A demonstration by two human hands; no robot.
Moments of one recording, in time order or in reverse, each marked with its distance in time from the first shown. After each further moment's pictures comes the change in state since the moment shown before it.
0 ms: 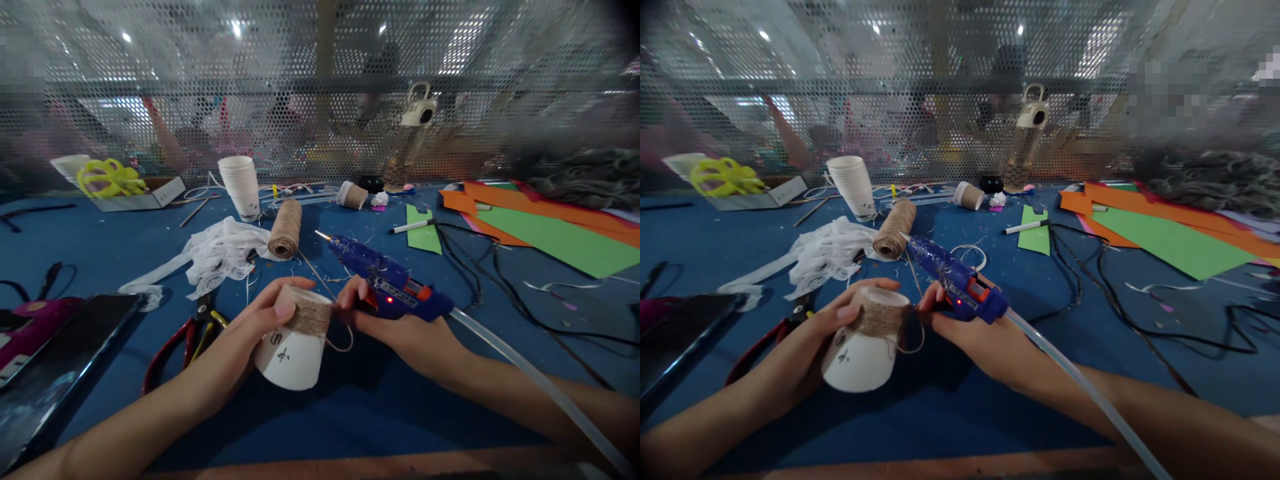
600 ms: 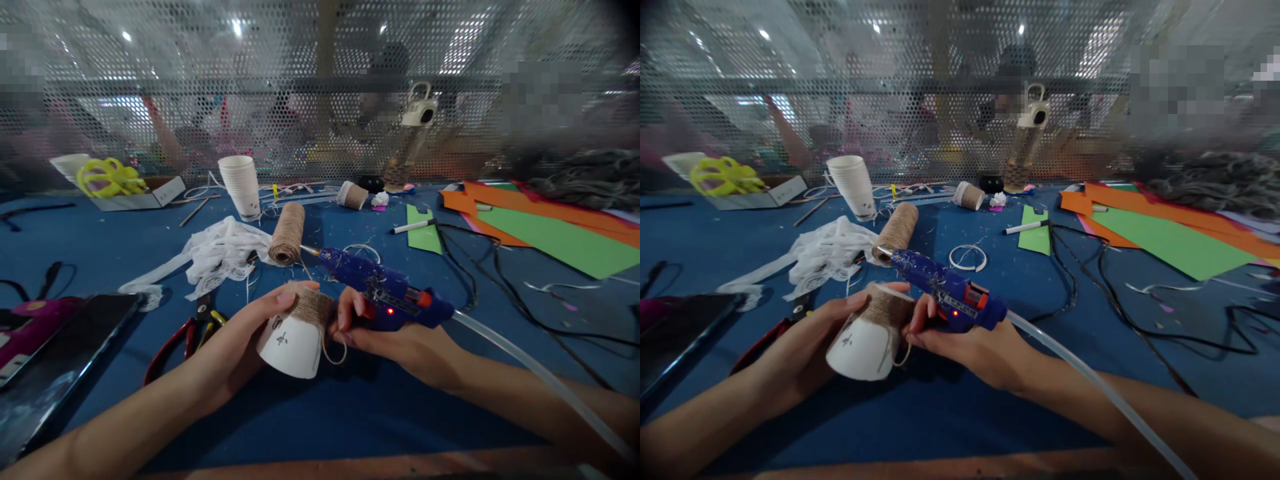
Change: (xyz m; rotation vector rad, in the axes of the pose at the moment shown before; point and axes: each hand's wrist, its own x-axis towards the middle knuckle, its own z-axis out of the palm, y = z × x) left_hand 0.005 -0.001 -0.005 -0.097 -0.024 -0.147; right_hand -0.002 -0.008 0.001 0.128 -0.233 0.074
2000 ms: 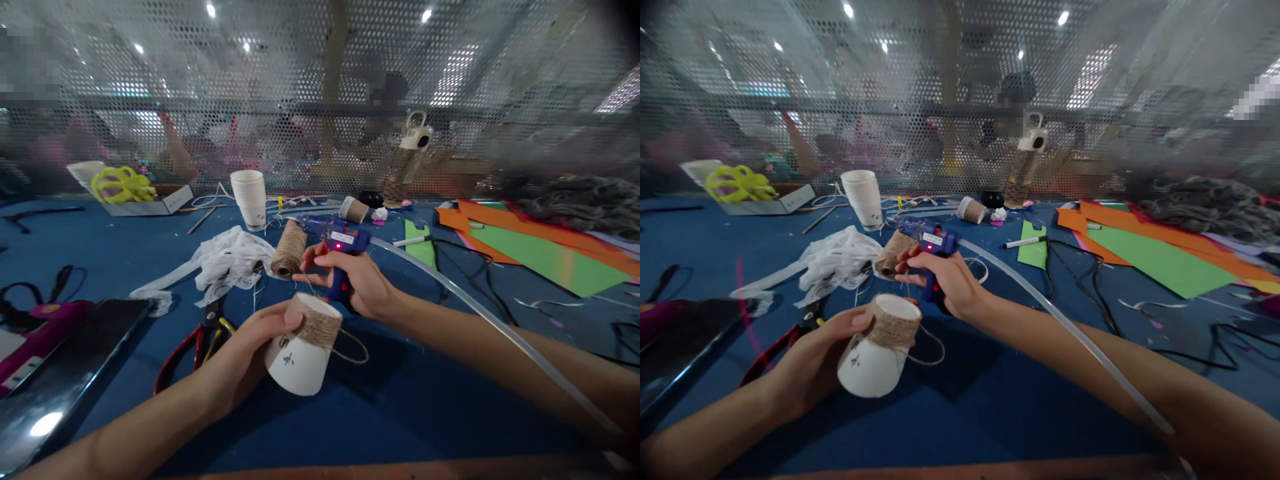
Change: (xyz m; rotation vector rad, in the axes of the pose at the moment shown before) left_hand -0.004 0.001 -0.002 0.004 -0.122 0.113; right_hand 0.086 0.000 0.005 0.272 0.210 -0.053
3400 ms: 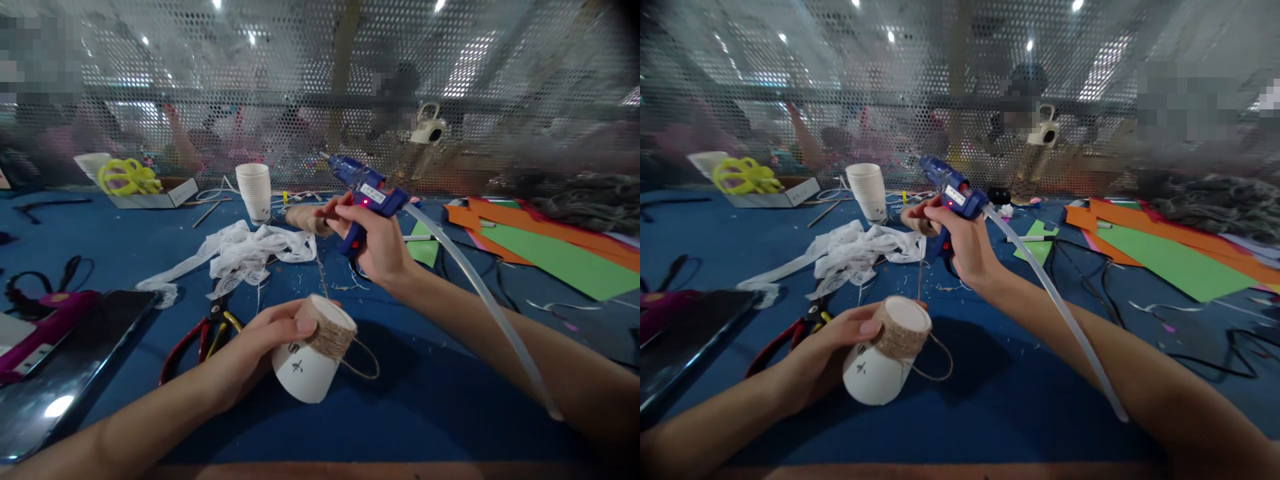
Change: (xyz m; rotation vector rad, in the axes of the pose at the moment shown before) left_hand -0.002 -0.003 -0.004 0.007 -0.122 -0.040; right_hand 0.031 -0.026 -0.003 0.086 0.036 -0.381
